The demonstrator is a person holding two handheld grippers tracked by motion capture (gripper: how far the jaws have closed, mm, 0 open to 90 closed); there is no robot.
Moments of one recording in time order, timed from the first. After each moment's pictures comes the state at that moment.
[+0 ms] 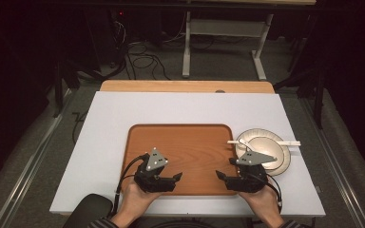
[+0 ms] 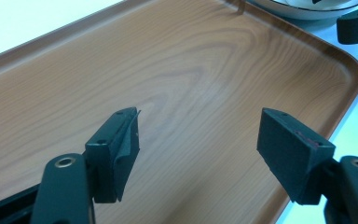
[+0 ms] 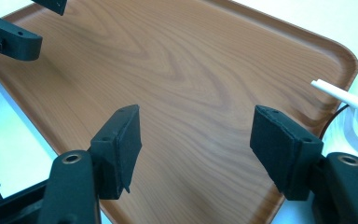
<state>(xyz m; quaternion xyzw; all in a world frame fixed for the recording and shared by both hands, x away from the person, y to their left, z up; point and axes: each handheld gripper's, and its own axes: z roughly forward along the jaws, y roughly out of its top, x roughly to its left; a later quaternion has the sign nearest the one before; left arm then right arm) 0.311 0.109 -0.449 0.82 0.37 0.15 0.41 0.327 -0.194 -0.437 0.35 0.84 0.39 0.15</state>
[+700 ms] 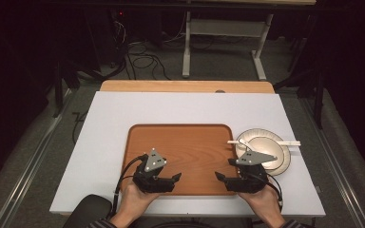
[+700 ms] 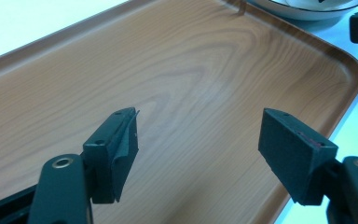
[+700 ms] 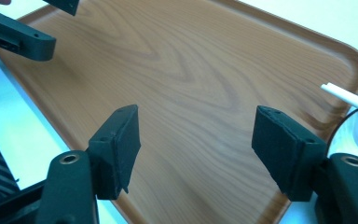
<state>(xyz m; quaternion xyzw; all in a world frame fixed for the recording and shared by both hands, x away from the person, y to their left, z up) 0.309 0.112 -0.449 0.82 0.37 0.15 0.41 0.325 -0.193 -0.432 0.34 0.84 0.39 0.14</state>
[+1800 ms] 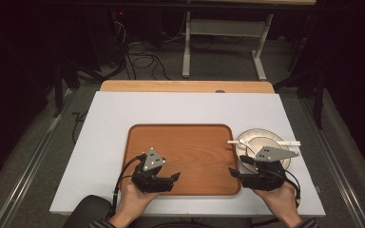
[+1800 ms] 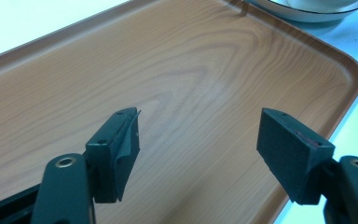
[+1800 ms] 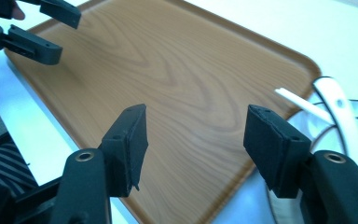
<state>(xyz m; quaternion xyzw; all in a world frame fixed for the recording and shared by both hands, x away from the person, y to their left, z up) 0.309 0.114 -0.448 0.81 0.38 0.15 0.42 0.323 -0.225 -0.403 0.33 0.84 0.40 0.14</state>
